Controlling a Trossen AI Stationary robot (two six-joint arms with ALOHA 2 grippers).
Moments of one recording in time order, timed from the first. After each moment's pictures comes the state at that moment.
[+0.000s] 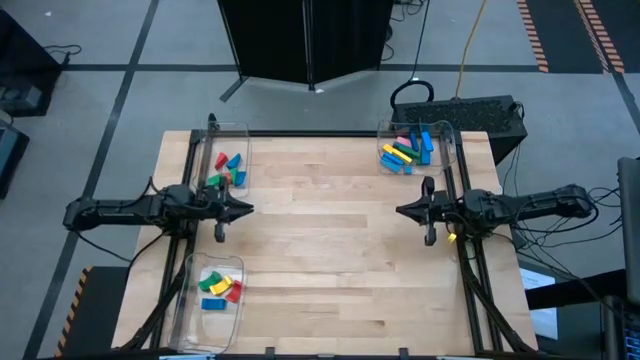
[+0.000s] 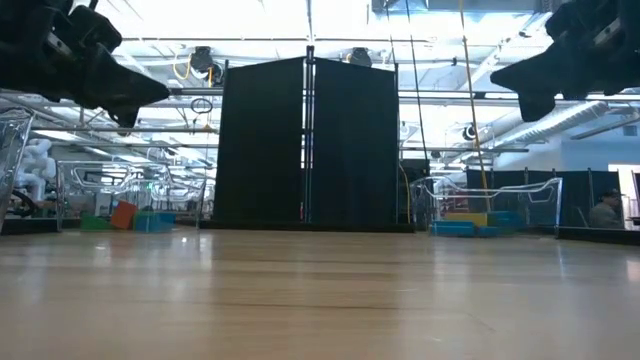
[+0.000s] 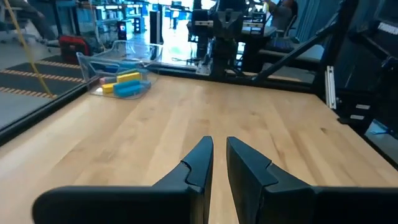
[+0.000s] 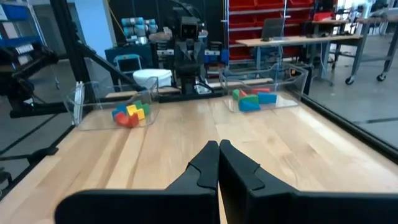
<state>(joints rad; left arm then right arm) 0.04 0.18 0.10 -0.03 0.01 -0.10 0.13 0.30 0.15 0.10 0.20 0.13</state>
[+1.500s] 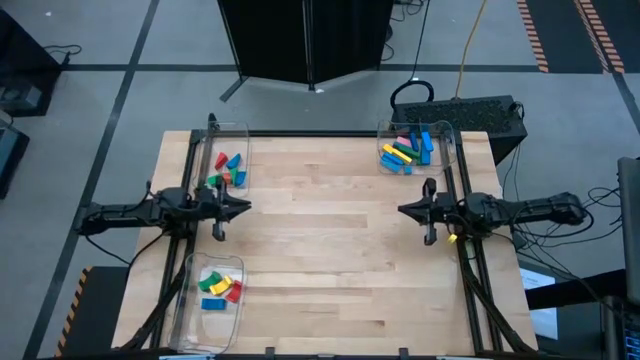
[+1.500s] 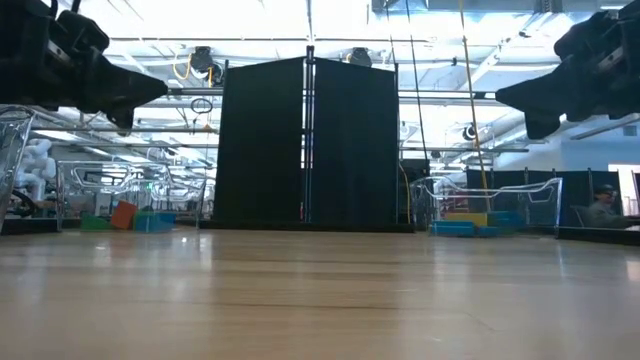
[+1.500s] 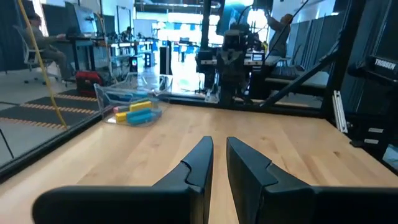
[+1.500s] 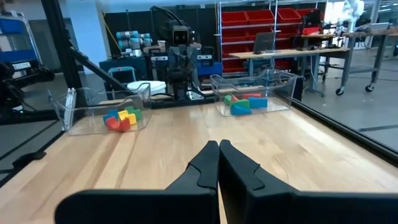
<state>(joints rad) 0.04 0.00 0.01 0.02 -0.03 -0.06 0.10 0.14 0.01 0.14 0.21 0.11</state>
